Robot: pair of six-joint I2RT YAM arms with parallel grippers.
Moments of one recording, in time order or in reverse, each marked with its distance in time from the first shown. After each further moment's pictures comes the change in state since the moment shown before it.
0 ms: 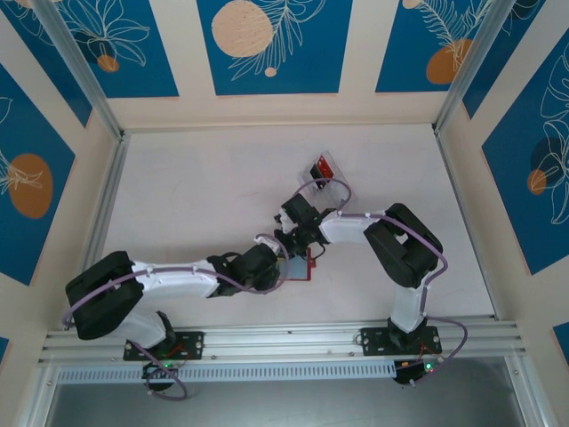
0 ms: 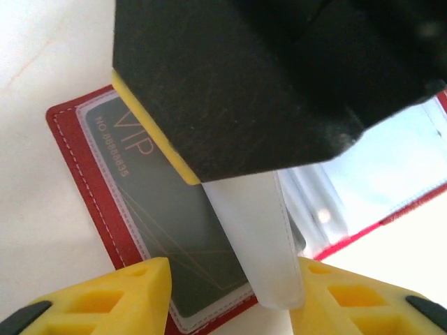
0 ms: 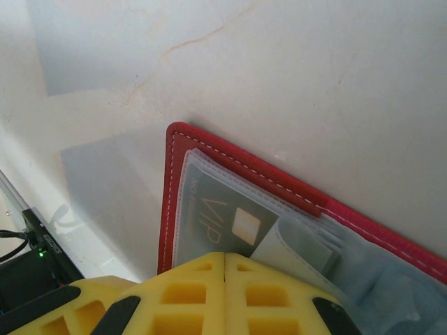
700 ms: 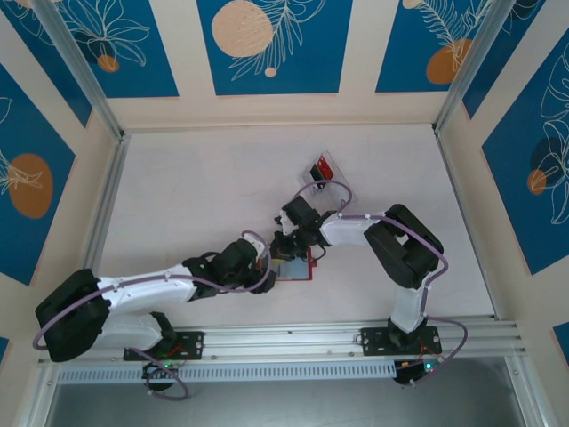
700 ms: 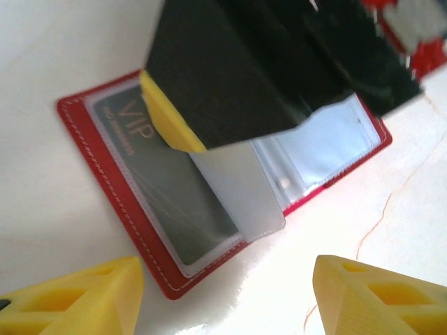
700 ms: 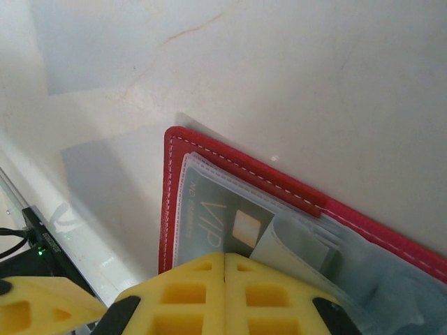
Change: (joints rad) left arm 0.072 -0.194 -0.096 0.008 0.198 0.002; right arm 0.011 -0.005 -0.033 0.045 -0.007 0.013
